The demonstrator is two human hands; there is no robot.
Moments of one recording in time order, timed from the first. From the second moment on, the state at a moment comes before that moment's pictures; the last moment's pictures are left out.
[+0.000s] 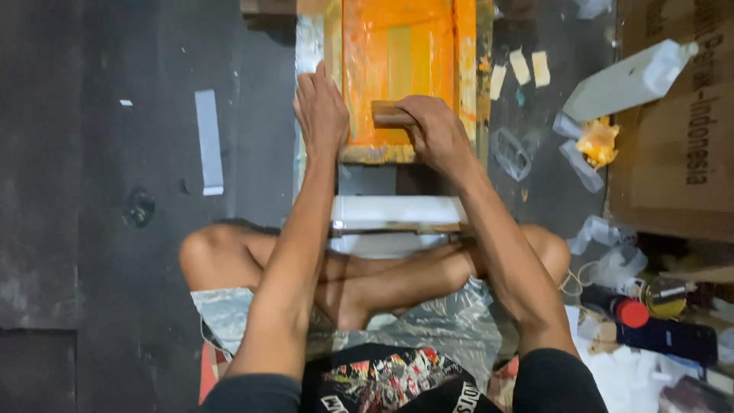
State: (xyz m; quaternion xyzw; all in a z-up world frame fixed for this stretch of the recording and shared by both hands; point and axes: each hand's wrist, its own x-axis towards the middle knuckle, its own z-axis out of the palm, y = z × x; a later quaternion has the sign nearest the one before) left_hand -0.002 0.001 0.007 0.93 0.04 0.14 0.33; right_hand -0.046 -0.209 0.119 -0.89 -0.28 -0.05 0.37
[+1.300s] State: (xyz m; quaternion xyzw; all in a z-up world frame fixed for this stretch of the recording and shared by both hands) left_hand 0.005 0.001 -0.015 0.94 0.03 0.17 0.31; right_hand -0.020 -0.208 0.108 -0.88 -0.33 -0.08 0.32
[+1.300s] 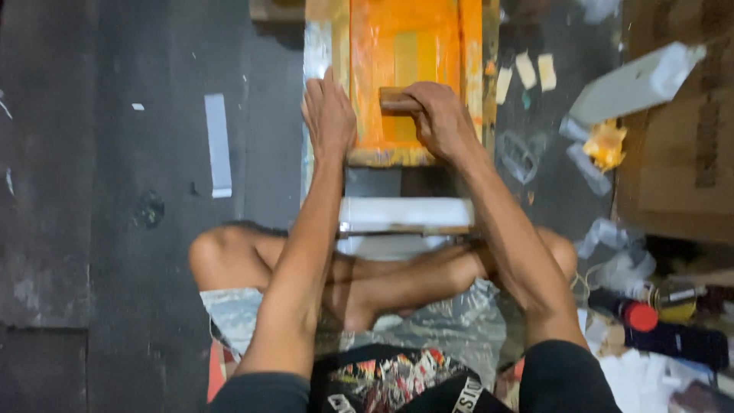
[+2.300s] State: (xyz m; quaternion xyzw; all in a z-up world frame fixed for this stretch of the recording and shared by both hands) left_hand -0.002 0.001 0.024 0.93 0.07 0.06 0.36; right_hand 0.057 -0.209 0.089 -0.93 -0.20 -0.10 0.28
